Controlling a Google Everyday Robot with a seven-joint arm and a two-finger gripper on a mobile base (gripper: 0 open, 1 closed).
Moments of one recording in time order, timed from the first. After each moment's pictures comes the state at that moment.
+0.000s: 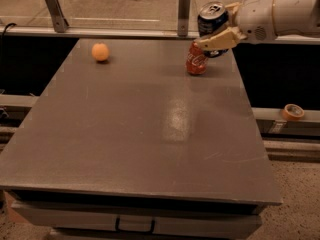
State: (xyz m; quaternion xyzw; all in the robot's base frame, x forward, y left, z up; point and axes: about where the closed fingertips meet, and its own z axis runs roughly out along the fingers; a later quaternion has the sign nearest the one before) arm 0.636 -0.123 0.995 -0.54 0.64 0.14 0.52
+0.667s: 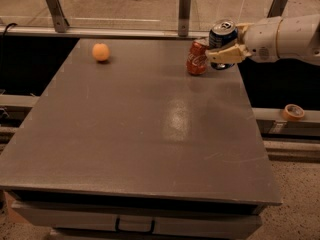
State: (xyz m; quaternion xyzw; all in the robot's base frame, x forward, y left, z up) arm 0.654 -0.162 0.952 -0.48 0.67 0.15 0.54
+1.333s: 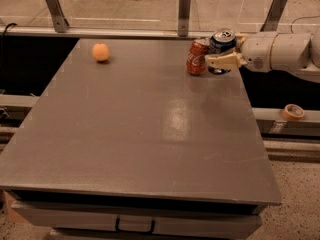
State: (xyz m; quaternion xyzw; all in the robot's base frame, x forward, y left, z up) arm 0.677 -0.172 0.922 -0.44 0.67 0.17 0.57
